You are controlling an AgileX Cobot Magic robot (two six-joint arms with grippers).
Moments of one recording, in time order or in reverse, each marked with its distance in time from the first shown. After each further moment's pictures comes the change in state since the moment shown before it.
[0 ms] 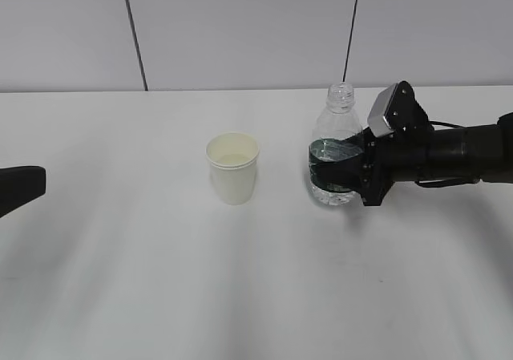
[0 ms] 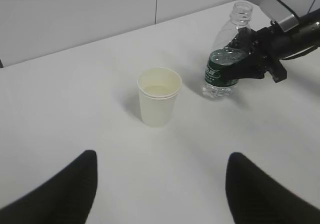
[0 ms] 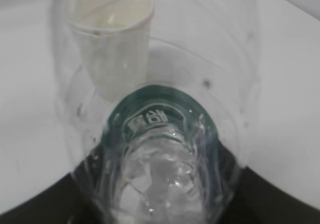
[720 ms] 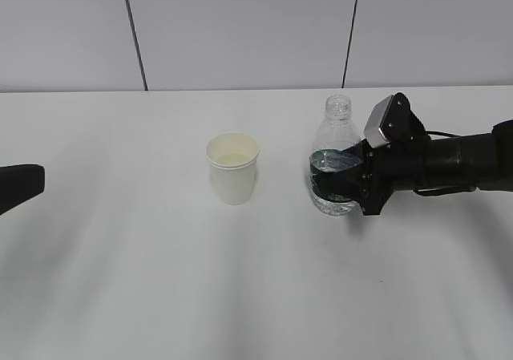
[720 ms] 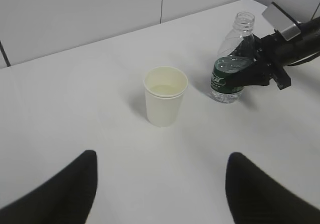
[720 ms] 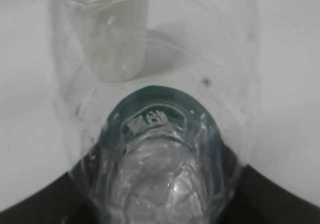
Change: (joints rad) left arm 0.000 0.005 0.000 0.000 0.021 0.001; right arm 0.000 0.035 -0.001 0.000 -0.021 -0.019
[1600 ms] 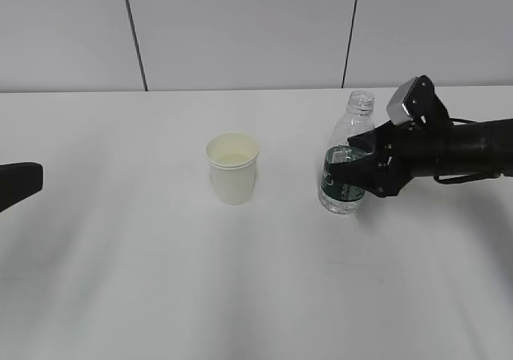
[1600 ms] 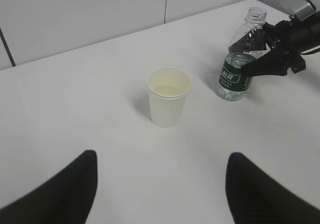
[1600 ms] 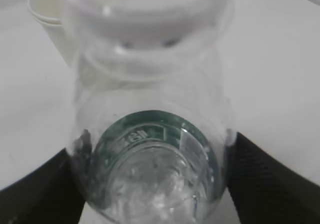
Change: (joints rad) left arm 0.000 0.000 0.000 0.000 0.014 0.000; right arm -0.064 -0.065 0.000 -0.072 0.004 0.164
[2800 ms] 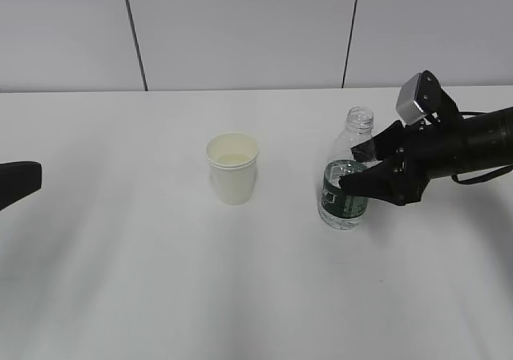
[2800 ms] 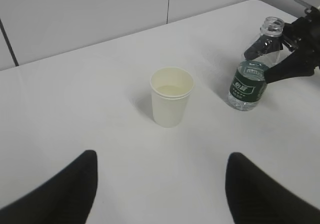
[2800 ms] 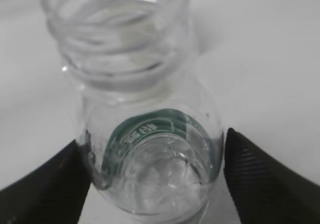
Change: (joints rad) left arm 0.000 0.000 0.000 0.000 0.007 0.000; right arm -0.013 -0.078 0.000 -0.264 0.035 0.187
